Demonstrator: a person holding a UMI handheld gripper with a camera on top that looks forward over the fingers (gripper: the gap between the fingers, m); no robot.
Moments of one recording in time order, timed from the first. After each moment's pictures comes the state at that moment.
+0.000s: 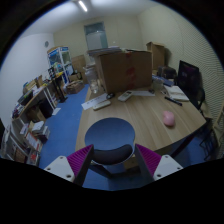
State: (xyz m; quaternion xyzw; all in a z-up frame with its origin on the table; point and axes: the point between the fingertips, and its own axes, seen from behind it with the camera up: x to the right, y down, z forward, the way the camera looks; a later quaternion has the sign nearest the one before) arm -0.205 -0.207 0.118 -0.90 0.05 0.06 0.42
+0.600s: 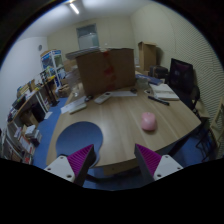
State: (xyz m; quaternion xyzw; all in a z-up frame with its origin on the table) arm -0.079 -0.176 0.076 -0.90 0.07 0.04 0.43
